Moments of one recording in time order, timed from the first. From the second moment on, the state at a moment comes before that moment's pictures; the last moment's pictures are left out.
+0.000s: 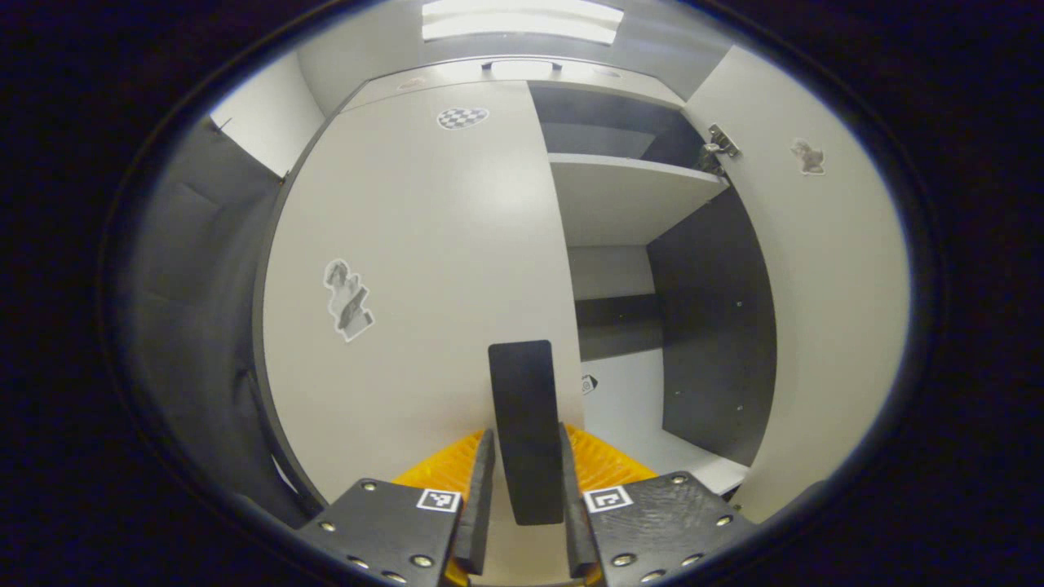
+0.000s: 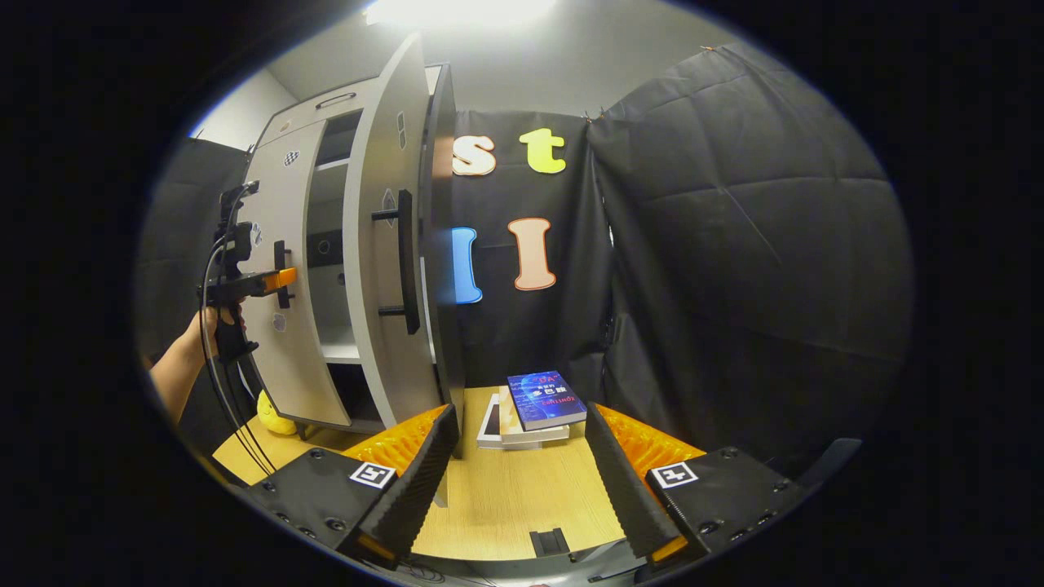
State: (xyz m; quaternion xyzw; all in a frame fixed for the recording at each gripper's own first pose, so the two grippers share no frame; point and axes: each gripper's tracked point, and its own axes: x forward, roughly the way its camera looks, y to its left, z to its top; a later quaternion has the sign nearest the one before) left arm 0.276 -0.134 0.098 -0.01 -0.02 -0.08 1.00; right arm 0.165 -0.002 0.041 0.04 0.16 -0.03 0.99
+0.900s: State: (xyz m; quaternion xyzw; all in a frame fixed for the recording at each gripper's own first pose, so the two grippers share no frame) left arm 0.251 -0.125 0.096 -0.03 0.02 -0.14 0.99; right arm 0.171 0.027 0.050 0.03 0.14 0.04 0.99
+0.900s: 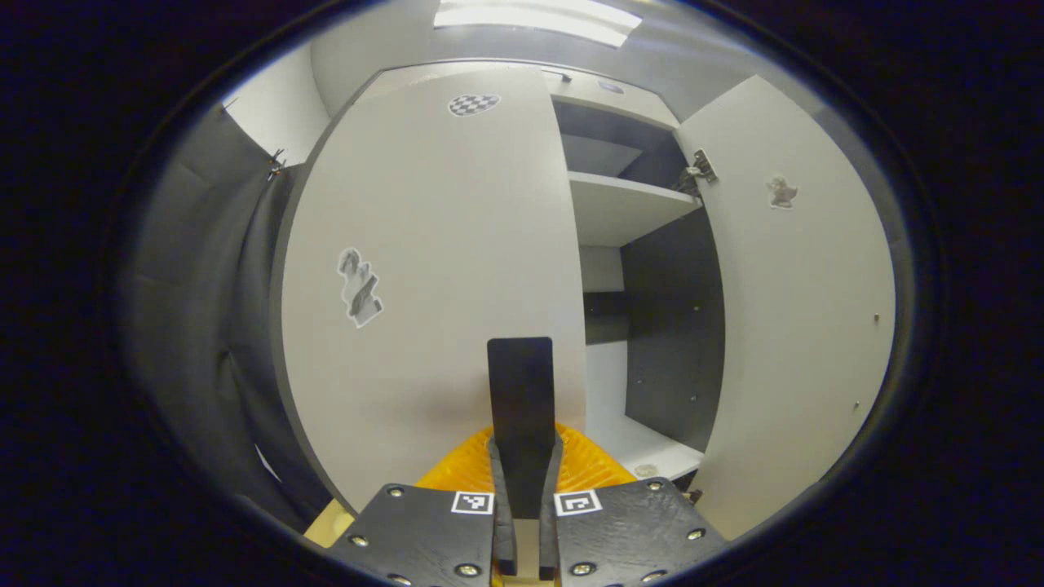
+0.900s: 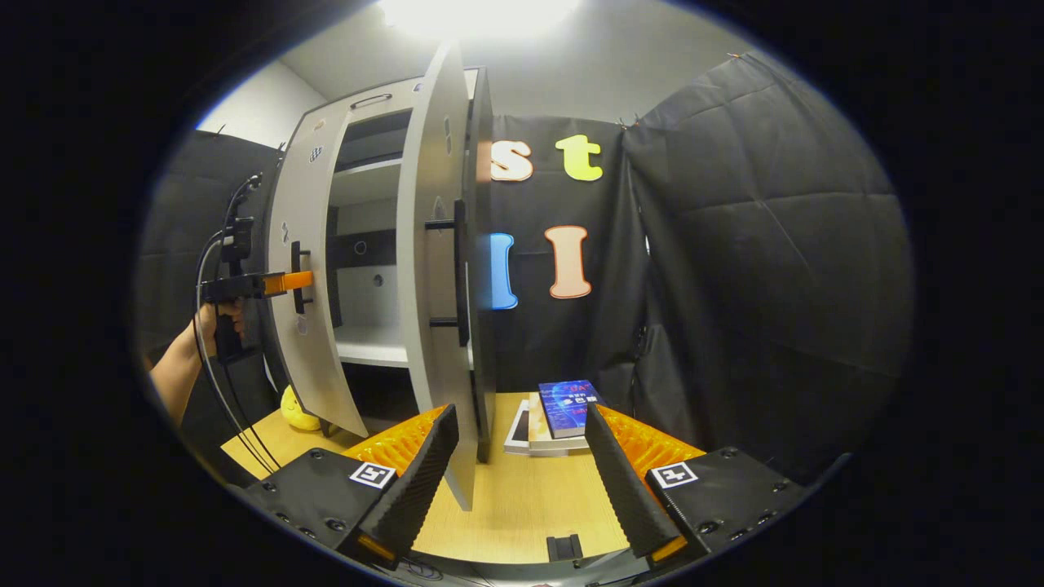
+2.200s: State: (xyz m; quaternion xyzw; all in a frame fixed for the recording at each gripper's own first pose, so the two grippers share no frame) left arm 0.252 -0.110 0.104 -0.04 0.01 -0.16 0.99; right arm 0.179 0.118 0.054 0.02 0.13 0.16 0.98
